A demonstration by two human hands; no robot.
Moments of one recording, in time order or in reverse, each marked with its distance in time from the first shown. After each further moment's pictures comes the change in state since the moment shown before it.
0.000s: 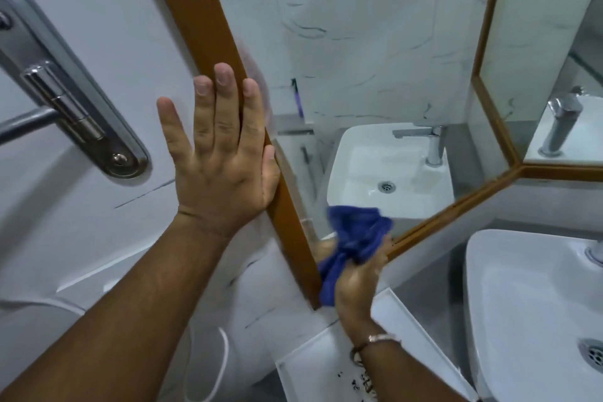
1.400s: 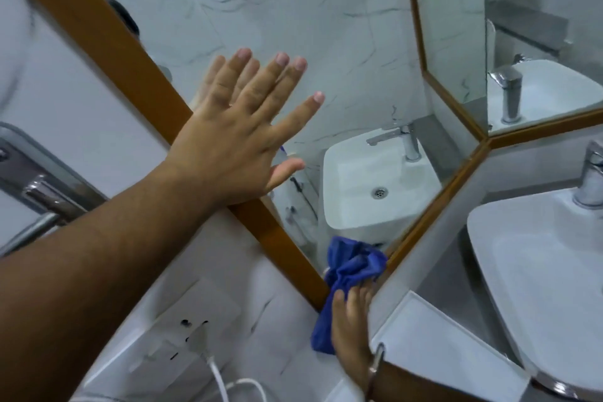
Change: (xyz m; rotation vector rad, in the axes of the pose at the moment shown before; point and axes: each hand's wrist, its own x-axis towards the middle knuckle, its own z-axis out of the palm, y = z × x) left_hand 0.113 -0.004 -0.031 0.001 -0.266 0.820; right_hand -0.057 -0.031 0.040 0.184 -0.021 0.440
